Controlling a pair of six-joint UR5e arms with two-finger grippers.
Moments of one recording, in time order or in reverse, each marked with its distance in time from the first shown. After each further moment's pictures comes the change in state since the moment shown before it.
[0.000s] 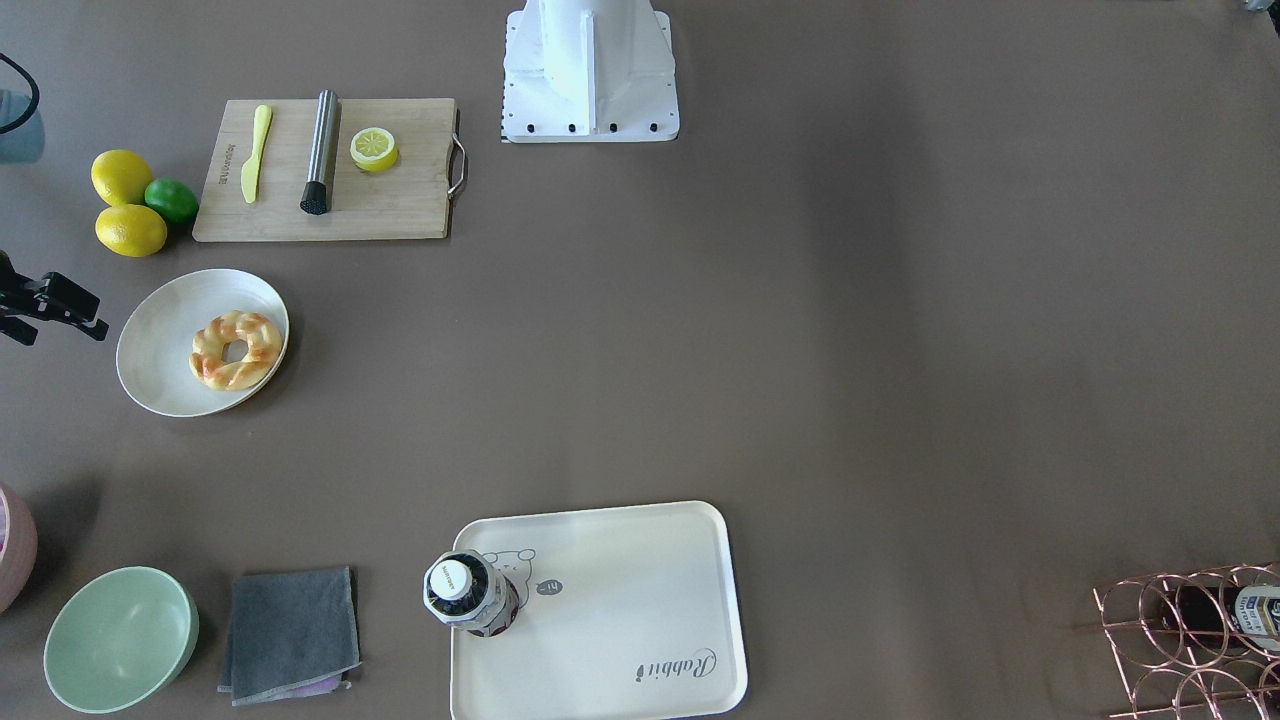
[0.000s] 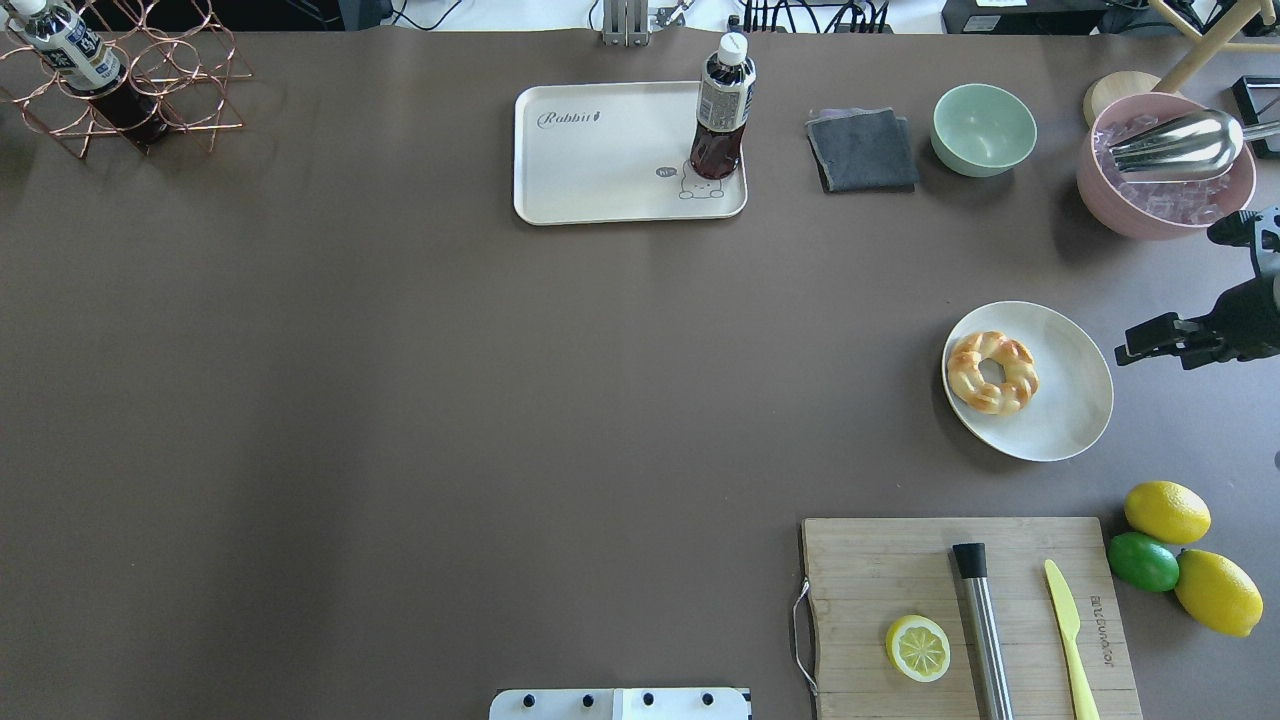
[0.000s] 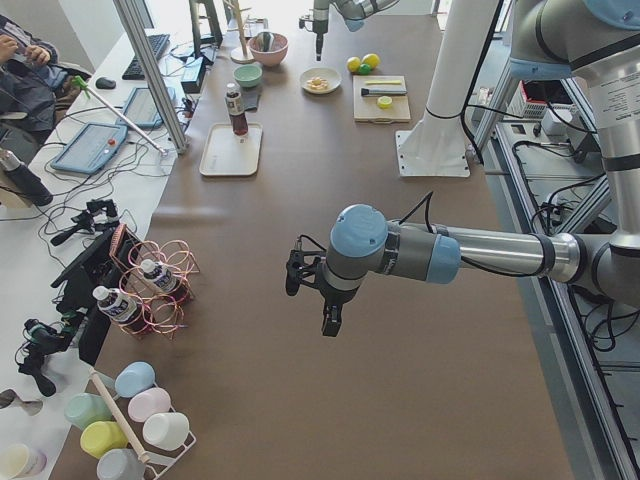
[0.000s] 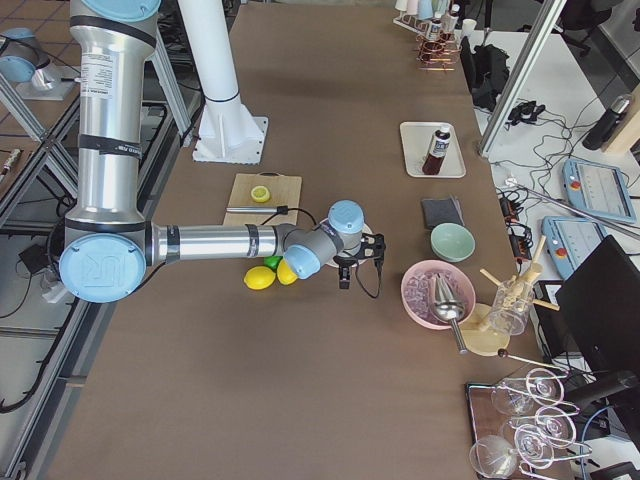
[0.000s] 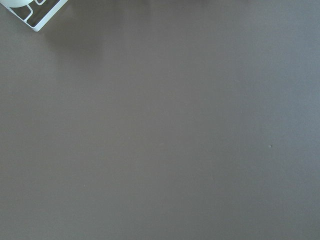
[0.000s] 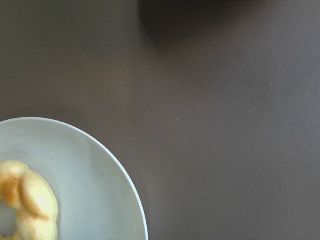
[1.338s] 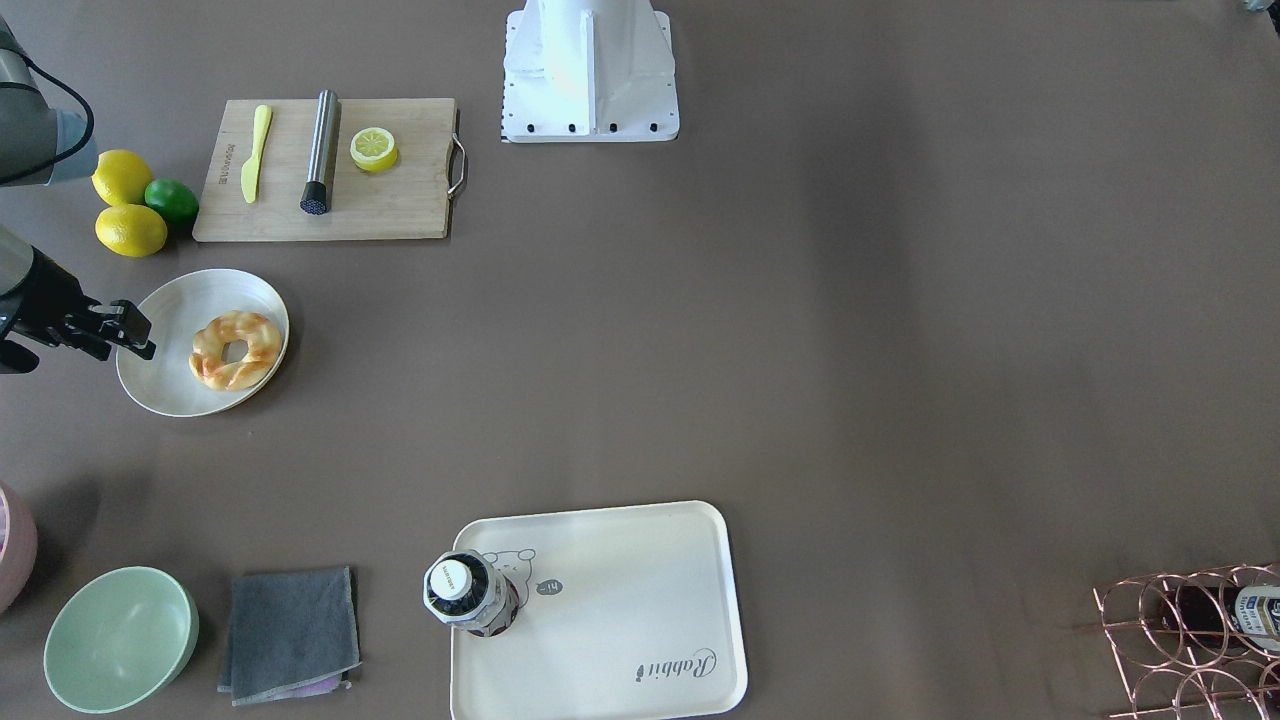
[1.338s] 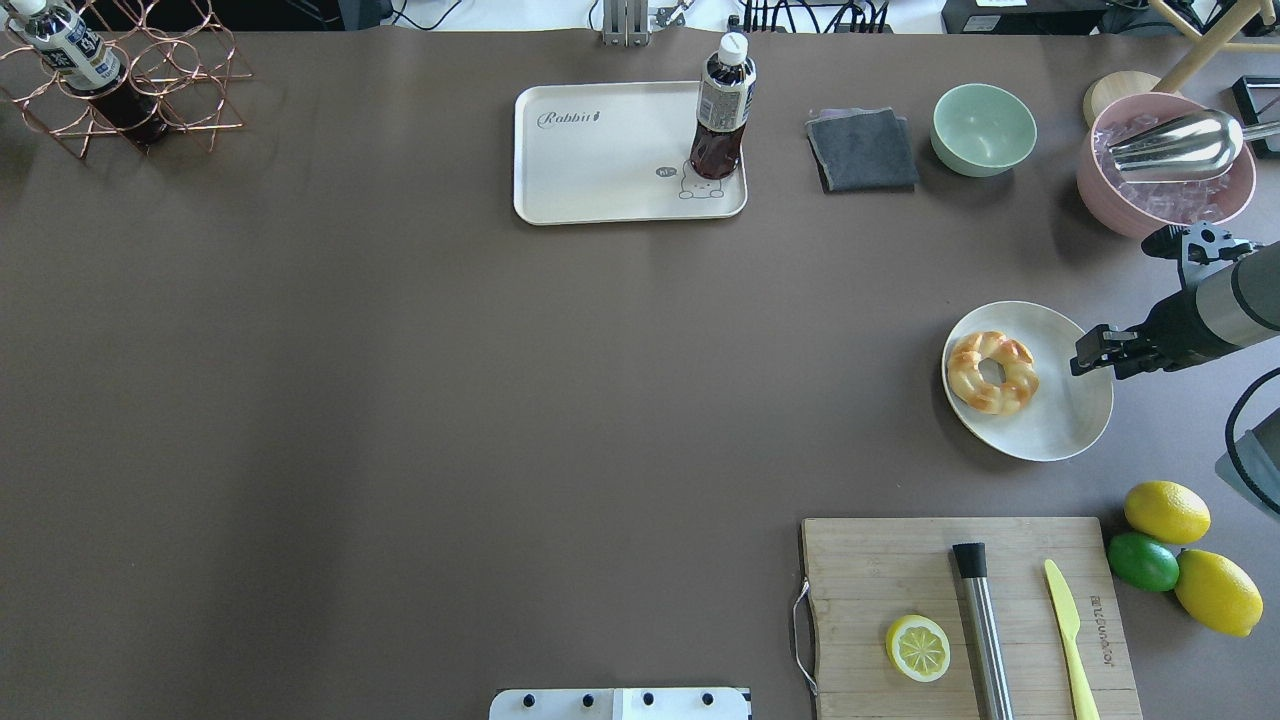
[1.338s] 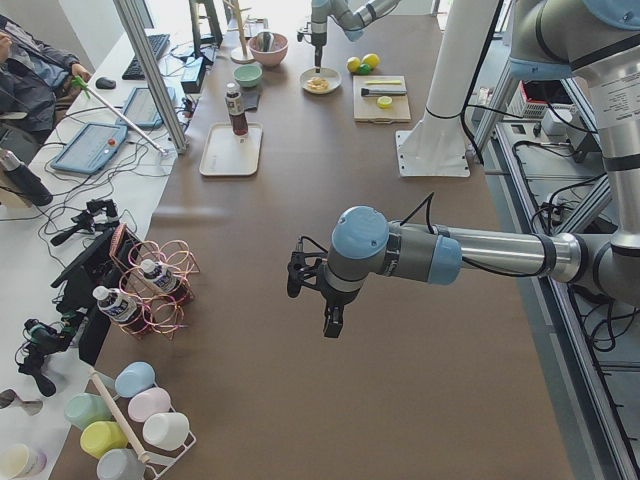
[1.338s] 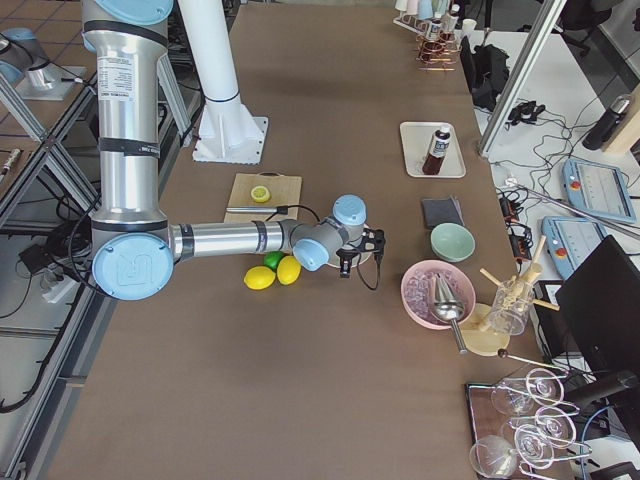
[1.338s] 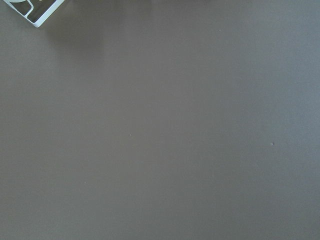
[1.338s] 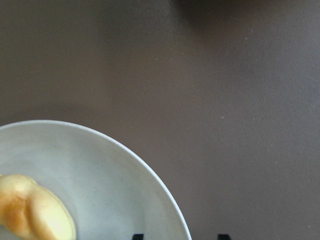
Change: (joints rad) left arm 0.000 0.006 0.000 0.000 0.000 0.002; right arm -0.093 0.059 -0.045 0.008 -0.054 0.102
